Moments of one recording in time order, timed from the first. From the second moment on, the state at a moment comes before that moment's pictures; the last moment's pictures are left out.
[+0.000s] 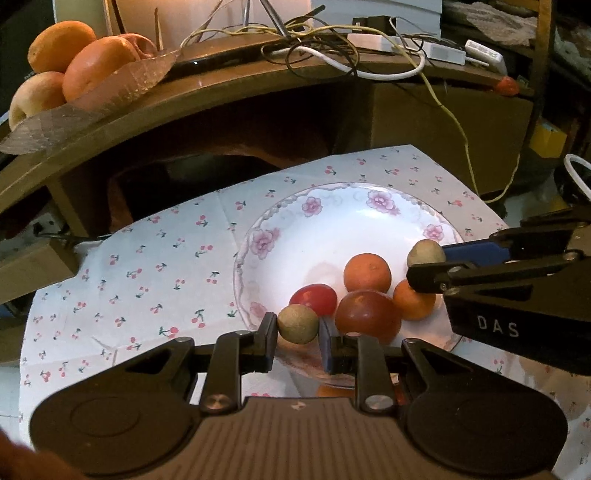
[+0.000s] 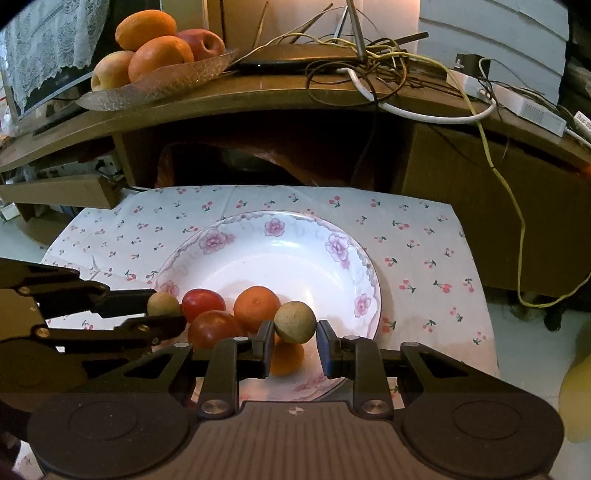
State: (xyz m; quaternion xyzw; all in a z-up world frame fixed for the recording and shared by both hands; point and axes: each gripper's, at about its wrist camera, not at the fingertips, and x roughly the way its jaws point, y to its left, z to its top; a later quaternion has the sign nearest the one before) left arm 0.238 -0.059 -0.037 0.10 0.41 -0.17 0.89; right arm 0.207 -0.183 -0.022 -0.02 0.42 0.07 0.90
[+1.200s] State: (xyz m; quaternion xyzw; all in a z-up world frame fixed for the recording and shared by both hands) left arm 0.218 -0.044 -0.016 0.09 0.39 -0.18 0.90; right arm 0.191 -0.208 -0.004 0.01 0.39 0.08 0.92
